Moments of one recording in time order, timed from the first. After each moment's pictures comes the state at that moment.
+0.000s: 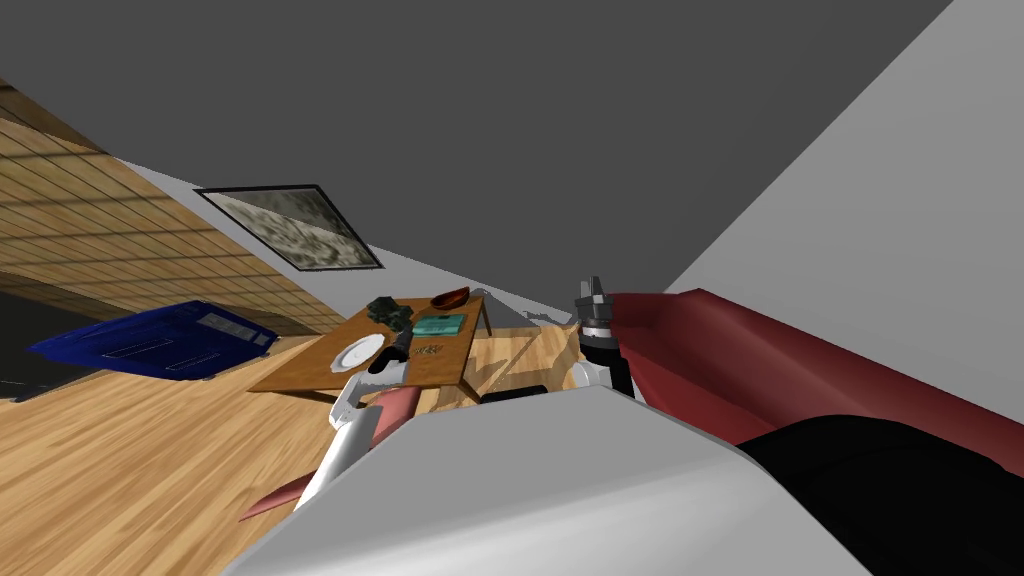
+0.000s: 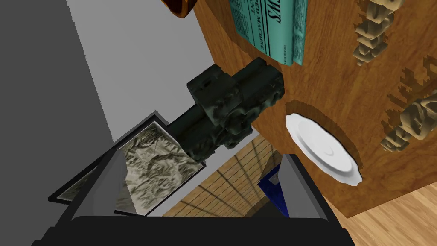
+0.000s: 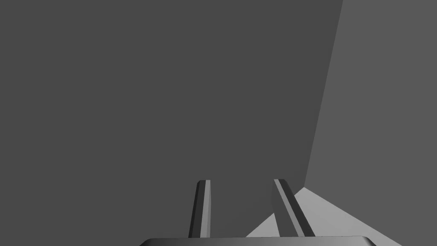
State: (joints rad) left arm 0.10 0.37 0.27 -1.55 0.00 0.43 -0.21; right arm 0.52 0.02 0.07 -2.27 -0.09 -0.48 0.07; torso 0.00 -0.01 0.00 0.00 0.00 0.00
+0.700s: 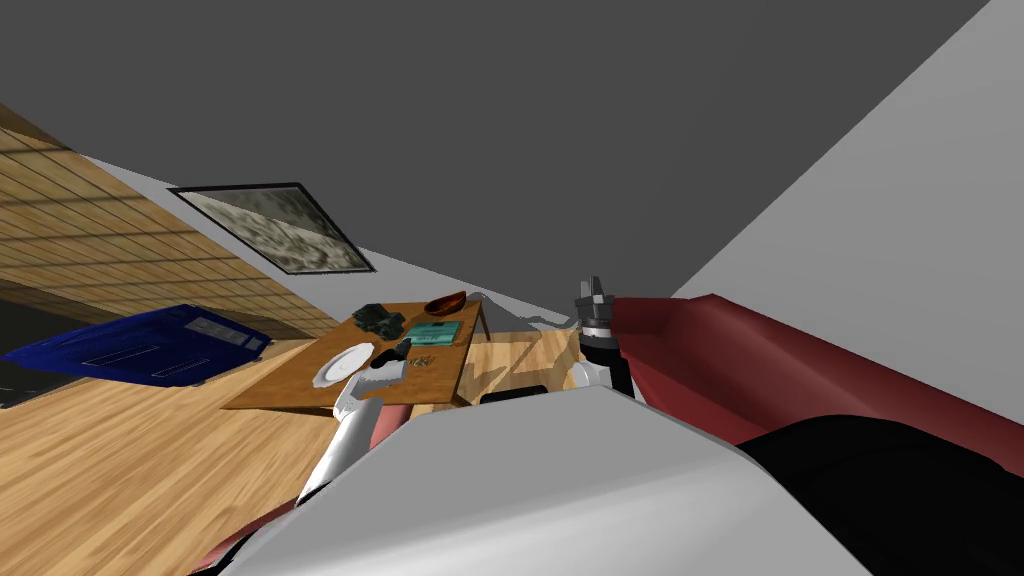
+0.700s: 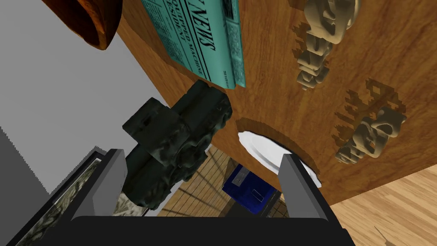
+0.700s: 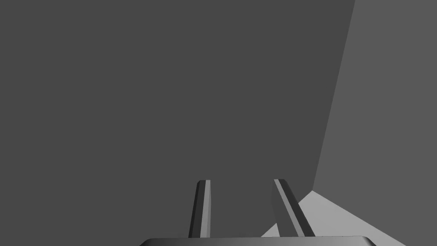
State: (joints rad) left arm 0.00 0.40 0.31 -1.32 0.02 0.57 -0.31; right arm 0.52 0.02 0.07 -2.27 -0.09 -0.48 0.07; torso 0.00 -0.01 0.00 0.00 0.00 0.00
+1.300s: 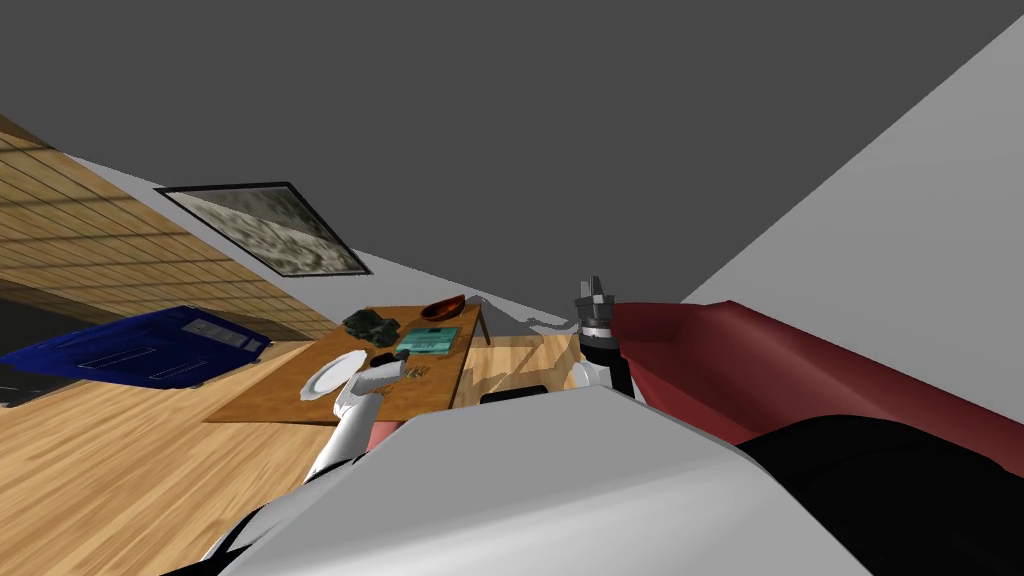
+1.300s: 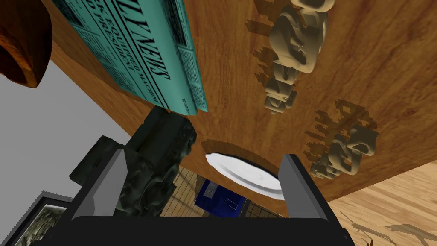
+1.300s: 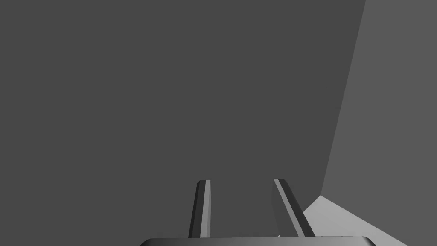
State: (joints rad) left arm -0.08 0.43 0.34 -1.12 0.05 0.66 -0.39; right arm 0.52 0.02 0.07 -2.27 -0.09 -0.48 0.07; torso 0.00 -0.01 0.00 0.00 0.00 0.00
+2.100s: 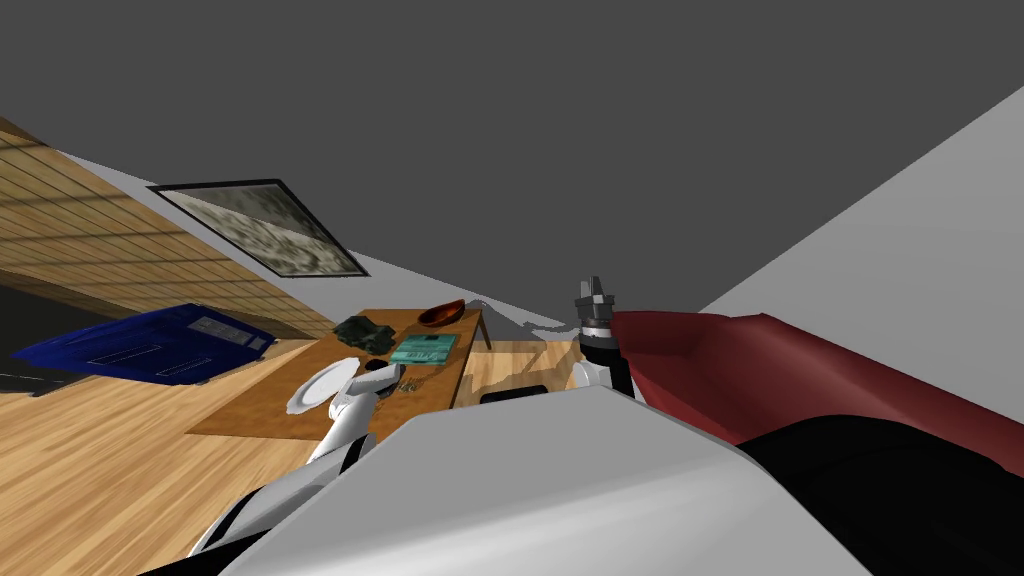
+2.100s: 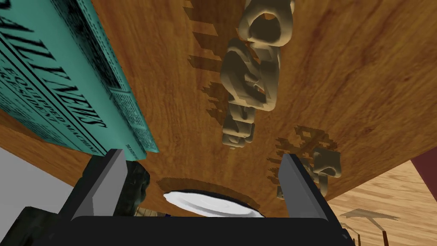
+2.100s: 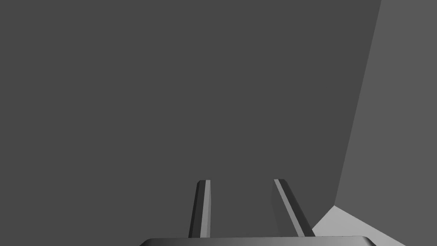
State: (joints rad) left arm -0.15 0.48 0.37 -0.88 0.09 0.78 -0.52; right arm 0.52 0.02 0.07 -2.27 -0.09 -0.48 0.07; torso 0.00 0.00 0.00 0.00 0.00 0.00
